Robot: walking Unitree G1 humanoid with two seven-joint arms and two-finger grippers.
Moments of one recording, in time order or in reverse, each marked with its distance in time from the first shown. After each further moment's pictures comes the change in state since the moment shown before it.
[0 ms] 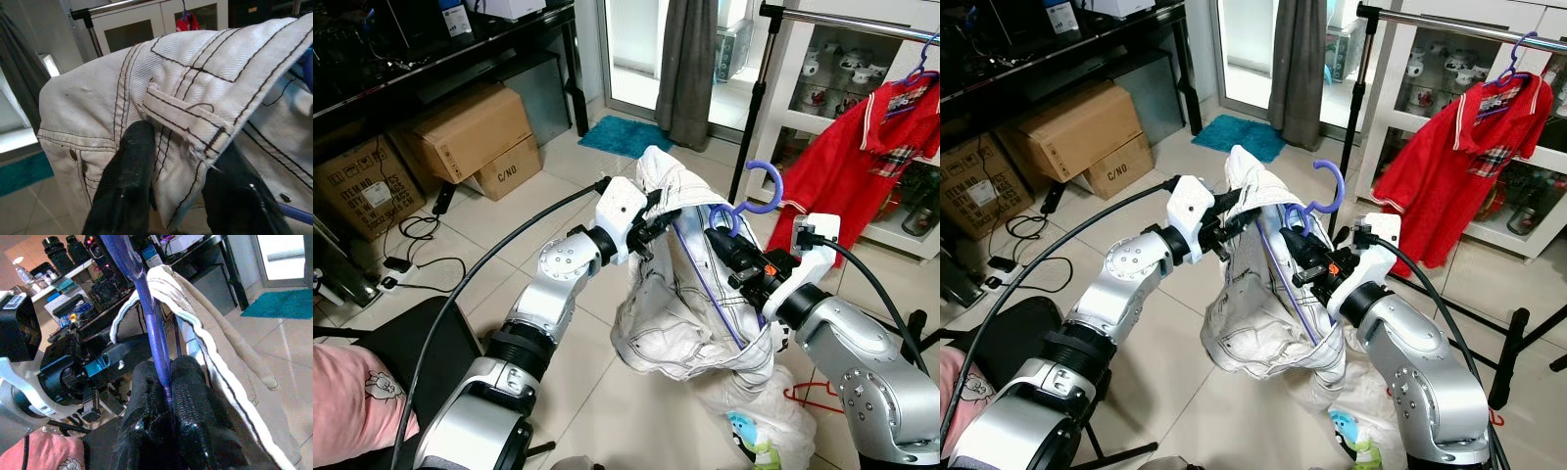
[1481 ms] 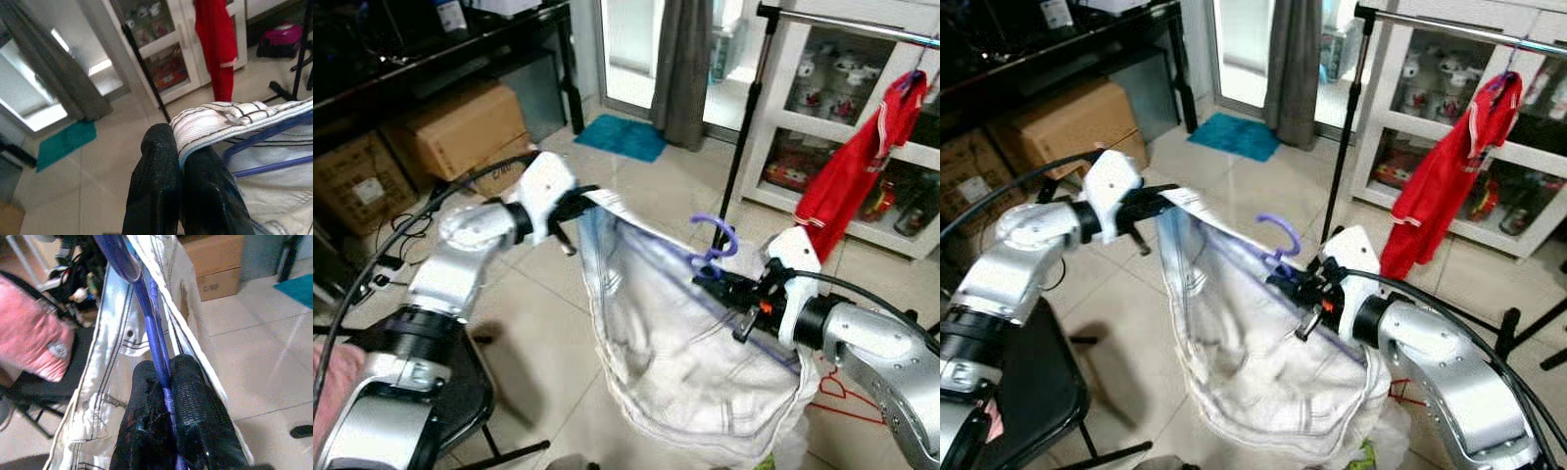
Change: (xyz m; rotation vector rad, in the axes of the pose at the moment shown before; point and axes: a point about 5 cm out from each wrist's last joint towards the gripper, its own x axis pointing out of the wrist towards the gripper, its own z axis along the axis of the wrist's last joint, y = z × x) left arm -0.073 0.075 0.021 0.179 0.233 -0.013; right arm -0.019 0.006 -0.003 -0.403 0.283 0.302
